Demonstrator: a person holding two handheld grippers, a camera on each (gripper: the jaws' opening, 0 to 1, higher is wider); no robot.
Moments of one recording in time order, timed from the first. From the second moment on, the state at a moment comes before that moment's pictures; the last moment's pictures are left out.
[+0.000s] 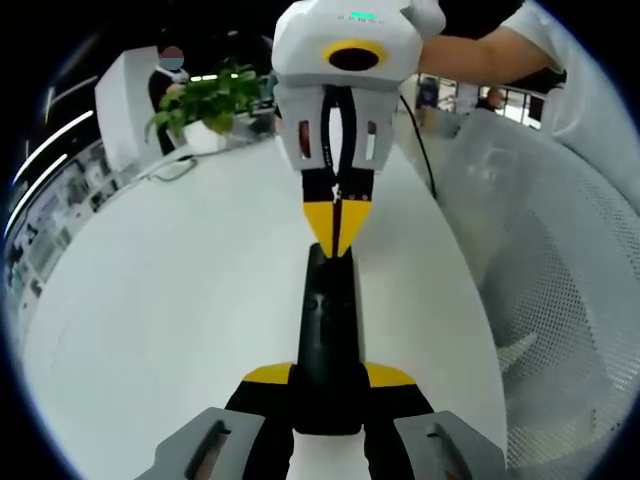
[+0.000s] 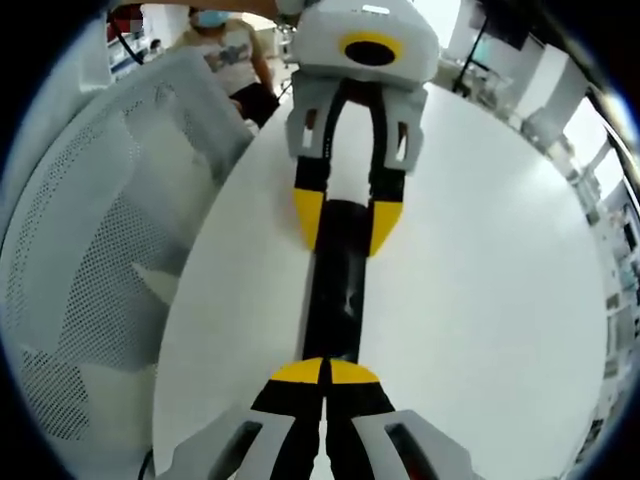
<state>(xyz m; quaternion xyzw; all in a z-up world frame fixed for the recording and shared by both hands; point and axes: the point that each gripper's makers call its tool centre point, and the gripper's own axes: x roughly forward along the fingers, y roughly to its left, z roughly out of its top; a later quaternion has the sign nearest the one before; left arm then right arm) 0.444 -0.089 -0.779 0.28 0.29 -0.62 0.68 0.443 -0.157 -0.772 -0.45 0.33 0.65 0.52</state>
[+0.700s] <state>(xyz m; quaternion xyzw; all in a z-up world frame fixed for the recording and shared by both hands) 0.444 -0.089 -0.779 0.28 0.29 -0.62 0.68 0.445 -0.157 -0.774 -0.44 0.35 0.63 0.53</state>
